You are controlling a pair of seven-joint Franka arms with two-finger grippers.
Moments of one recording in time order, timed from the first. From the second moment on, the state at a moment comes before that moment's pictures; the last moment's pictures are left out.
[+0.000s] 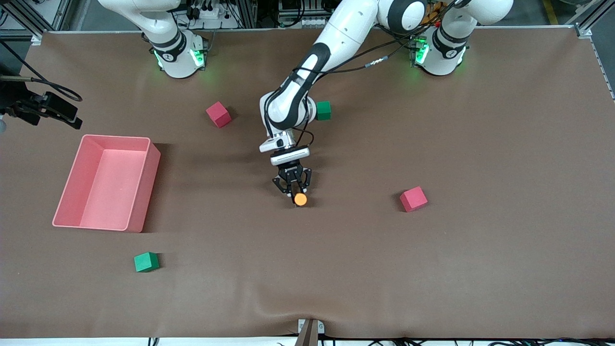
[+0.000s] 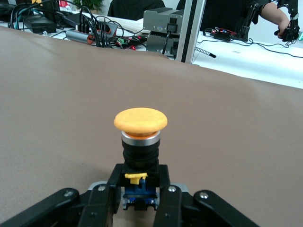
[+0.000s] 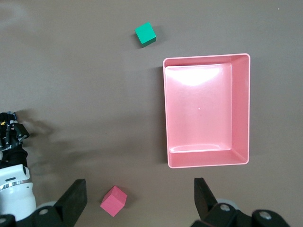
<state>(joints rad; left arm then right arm) -1.26 1.17 0.37 -1.22 1.09 2.23 -2.31 0.01 -0.01 0.00 -1.51 0.02 1.49 0.13</state>
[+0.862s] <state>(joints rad) -1.29 1.18 0.31 -1.22 1.10 2.18 -2.26 0.01 0.00 0.01 -1.50 0.02 1.49 0.13</state>
